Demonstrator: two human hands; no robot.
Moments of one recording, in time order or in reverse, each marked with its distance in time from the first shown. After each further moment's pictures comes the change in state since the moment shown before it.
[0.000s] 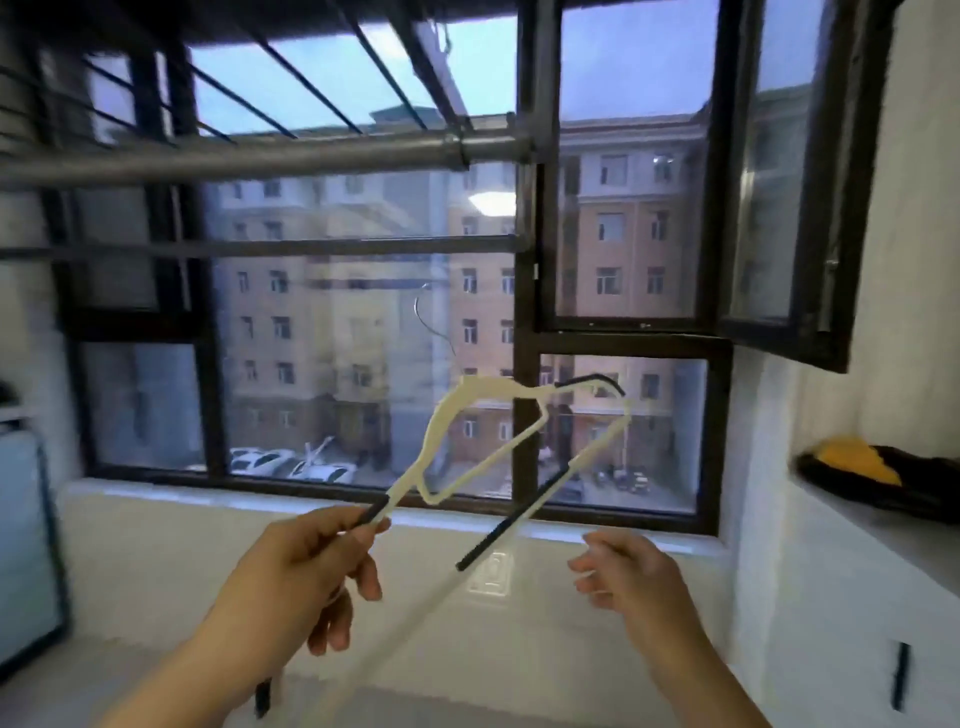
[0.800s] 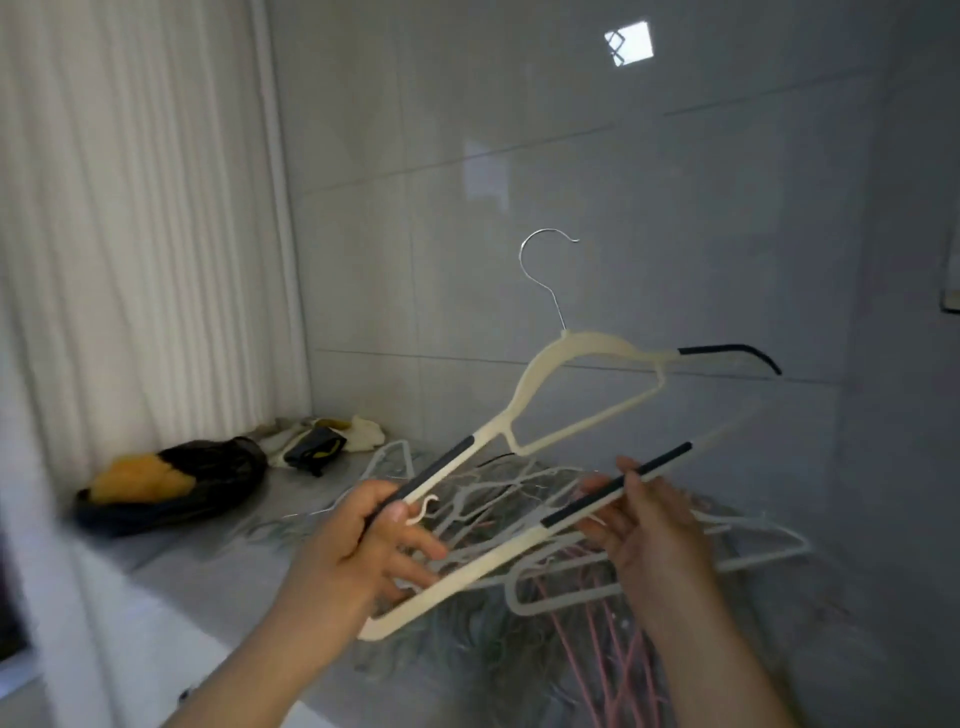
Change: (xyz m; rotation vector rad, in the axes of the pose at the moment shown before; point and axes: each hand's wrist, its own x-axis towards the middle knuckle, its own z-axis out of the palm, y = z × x) left_hand -0.023 0.108 0.645 -0.439 -1.154 0.247; right_hand -0.096 -0.050 -0.555 0.295 1.134 -0.394
